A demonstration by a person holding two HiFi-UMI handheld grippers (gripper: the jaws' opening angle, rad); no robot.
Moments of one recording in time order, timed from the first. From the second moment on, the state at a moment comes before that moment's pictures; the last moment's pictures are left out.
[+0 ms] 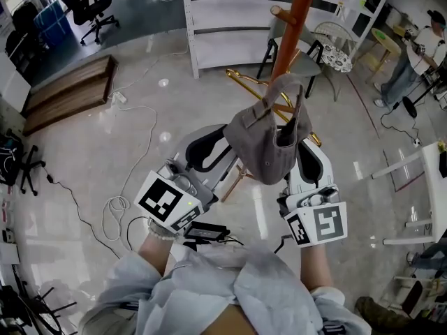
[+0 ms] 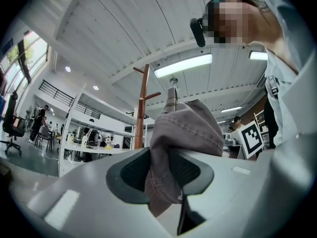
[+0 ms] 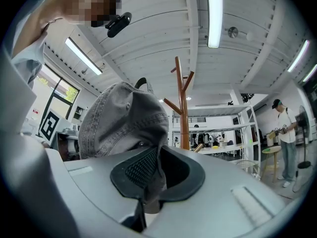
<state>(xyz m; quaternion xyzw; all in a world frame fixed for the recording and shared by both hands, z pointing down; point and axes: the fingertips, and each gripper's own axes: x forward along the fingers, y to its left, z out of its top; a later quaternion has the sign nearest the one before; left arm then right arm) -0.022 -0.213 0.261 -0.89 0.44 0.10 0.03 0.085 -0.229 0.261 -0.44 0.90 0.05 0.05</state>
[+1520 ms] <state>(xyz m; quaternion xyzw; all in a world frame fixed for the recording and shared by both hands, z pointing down) -0.048 -0.317 0.216 -0.90 0.40 0.15 -0.02 0.066 -0.316 0.207 -0.44 0.90 0.03 0.05</state>
